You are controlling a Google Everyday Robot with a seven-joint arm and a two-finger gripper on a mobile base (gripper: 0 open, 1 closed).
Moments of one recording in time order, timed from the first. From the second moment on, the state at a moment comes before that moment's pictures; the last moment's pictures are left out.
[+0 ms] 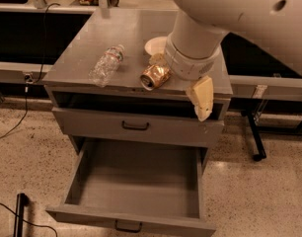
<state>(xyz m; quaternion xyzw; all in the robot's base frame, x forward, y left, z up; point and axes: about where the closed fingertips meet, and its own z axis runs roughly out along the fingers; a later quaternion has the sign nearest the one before) 0.519 -0.070 0.915 -0.88 0.45 -0.13 0.12</state>
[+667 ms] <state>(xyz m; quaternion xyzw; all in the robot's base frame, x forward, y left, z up) 0.536 -0.038 0.903 -0.89 0.41 -0.15 0.10</state>
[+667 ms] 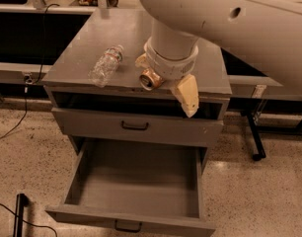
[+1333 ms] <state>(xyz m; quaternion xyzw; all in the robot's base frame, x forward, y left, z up) 0.583 -0.045 0.896 -0.91 0.37 -0.15 0.06</state>
